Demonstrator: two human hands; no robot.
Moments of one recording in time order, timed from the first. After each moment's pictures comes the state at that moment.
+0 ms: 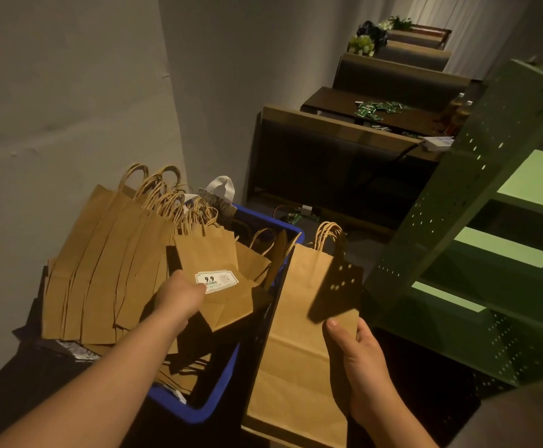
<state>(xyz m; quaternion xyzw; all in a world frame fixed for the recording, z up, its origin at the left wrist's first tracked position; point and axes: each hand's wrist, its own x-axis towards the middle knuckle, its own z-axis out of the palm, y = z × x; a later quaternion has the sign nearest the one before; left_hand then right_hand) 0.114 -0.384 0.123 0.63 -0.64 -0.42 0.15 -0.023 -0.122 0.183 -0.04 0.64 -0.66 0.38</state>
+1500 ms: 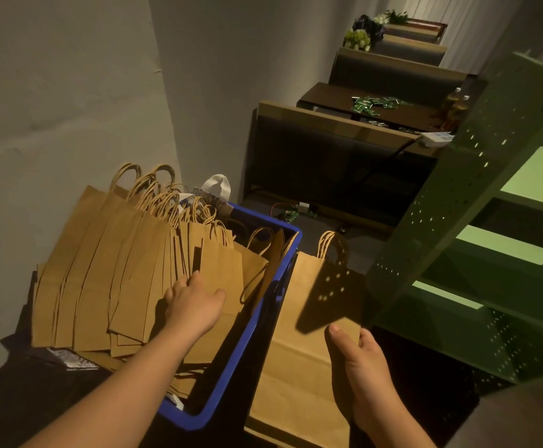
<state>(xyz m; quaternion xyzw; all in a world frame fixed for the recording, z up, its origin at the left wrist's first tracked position) 0.103 -0.359 0.122 0.58 -0.74 -0.34 0.04 -0.024 -0.120 0.183 0.00 0.68 -0.63 0.37</state>
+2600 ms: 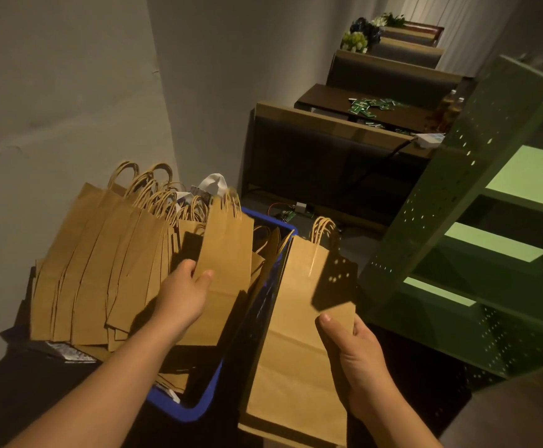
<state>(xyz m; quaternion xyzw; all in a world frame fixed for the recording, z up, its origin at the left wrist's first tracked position) 0.116 -0.350 0.157 0.54 -0.71 -0.42 0.17 -0.022 -0.117 0.201 -0.05 0.64 -0.66 0.39</state>
